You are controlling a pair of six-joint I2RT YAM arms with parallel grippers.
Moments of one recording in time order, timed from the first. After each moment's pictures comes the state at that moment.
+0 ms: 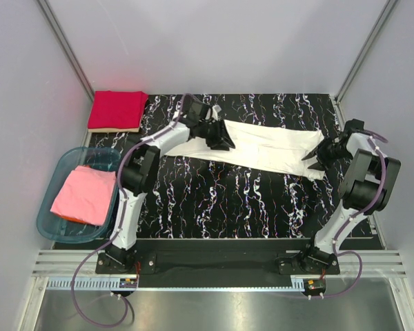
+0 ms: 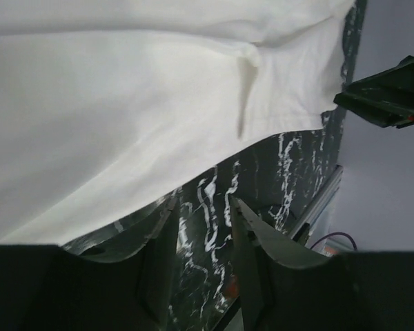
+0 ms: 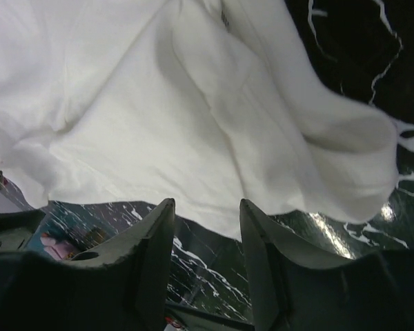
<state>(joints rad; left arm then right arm) -0.46 2.25 1.79 -0.41 0.62 -0.67 -0.38 1.91 1.32 -0.70 -0.44 0.48</state>
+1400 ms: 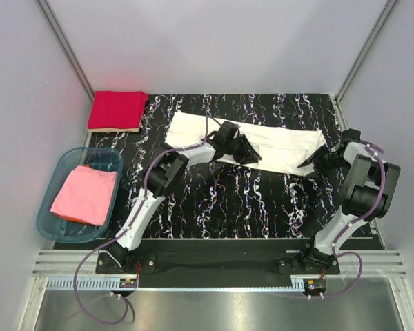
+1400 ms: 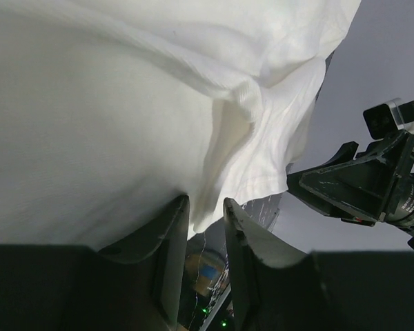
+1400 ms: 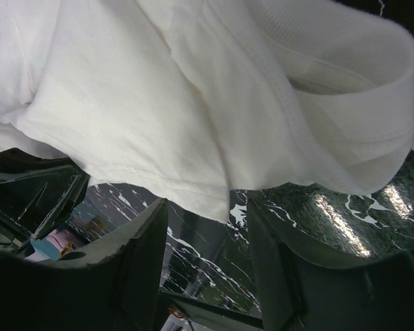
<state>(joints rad) -0.68 2.48 1.81 0.03 0.51 -1.19 -0.38 1.80 1.13 -0.64 -0.46 0.51</state>
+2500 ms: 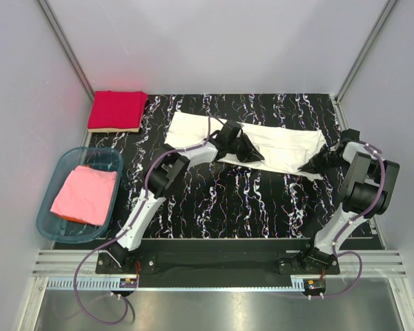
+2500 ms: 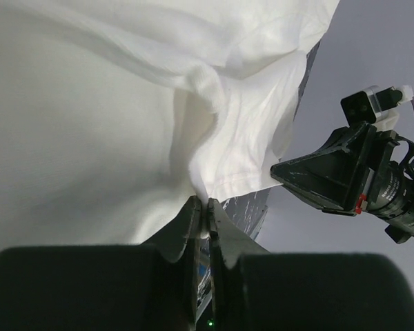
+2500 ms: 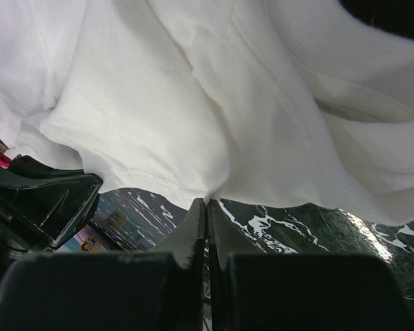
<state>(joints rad) -0.70 2.48 1.84 0.03 0.51 -1.23 -0.38 1.83 1.13 -0.59 -0.52 0.55</state>
